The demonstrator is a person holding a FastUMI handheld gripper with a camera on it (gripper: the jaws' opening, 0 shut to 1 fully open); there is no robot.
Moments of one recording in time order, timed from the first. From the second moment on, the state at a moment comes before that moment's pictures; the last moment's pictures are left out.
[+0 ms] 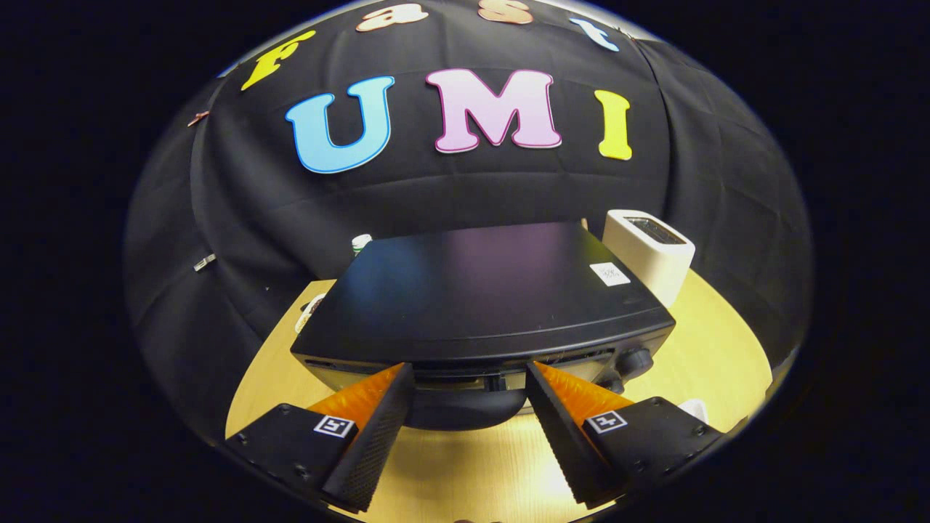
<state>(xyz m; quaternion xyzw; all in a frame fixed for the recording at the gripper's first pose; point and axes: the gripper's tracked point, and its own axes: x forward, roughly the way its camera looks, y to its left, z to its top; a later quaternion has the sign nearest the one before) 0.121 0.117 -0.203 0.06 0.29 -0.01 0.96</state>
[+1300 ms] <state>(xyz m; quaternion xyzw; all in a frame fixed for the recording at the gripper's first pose) -0.037 0.104 -0.322 0.03 0.46 0.04 0.89</state>
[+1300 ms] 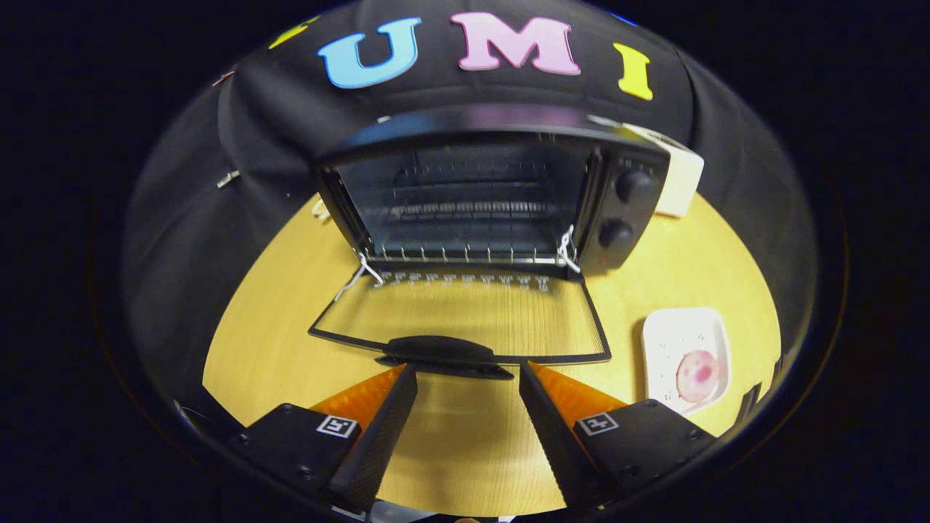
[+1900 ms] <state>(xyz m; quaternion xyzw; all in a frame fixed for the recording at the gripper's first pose) -0.068 0.047 -0.263 0.06 0.47 0.07 0.88</state>
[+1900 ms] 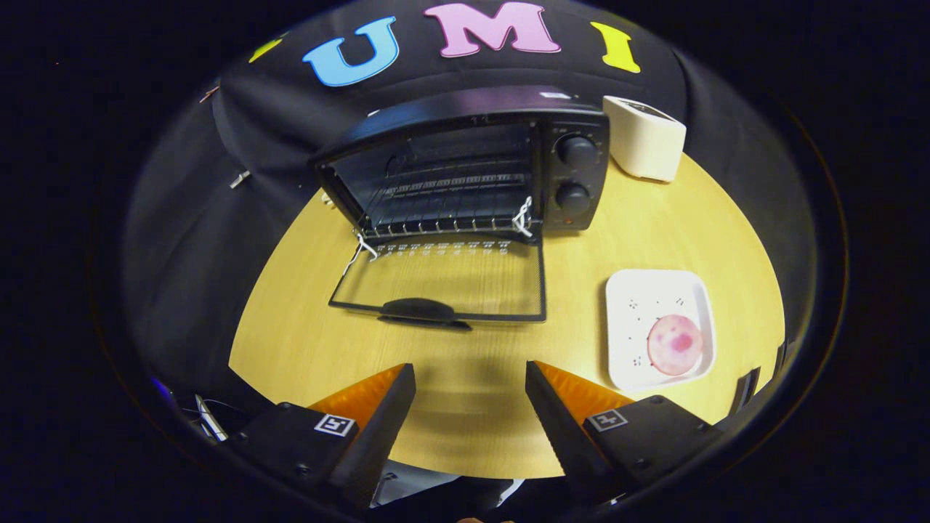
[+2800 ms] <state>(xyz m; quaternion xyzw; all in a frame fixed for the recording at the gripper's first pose) -0.058 -0.131 -0.246 0.09 0.50 0.07 0.86</state>
